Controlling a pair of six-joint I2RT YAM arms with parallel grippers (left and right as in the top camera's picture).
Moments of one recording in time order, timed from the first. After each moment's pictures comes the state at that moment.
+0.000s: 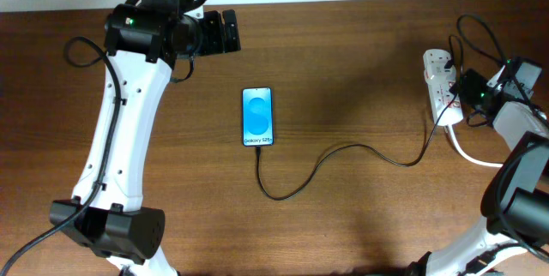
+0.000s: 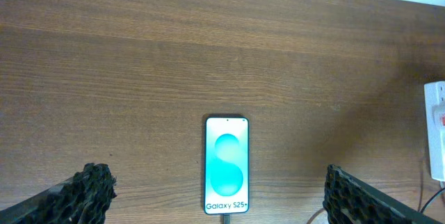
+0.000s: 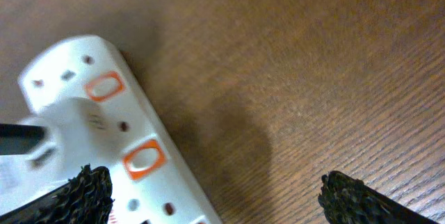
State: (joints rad) left arm -0.23 1.87 2.13 -1.20 0.04 -0.31; right arm -0.49 1.94 1.19 -0.16 -0.07 0.25
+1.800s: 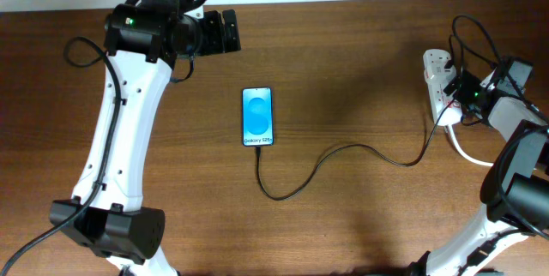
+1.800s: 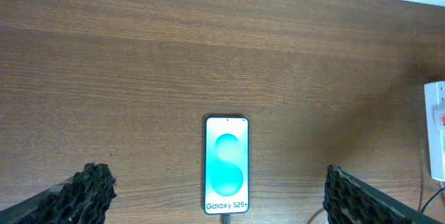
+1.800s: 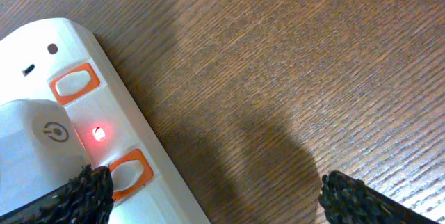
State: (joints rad) left arm -0.23 1.87 2.13 -1.20 0.04 -0.31; right arm -0.47 2.03 1.24 -0.17 -0.09 0.28
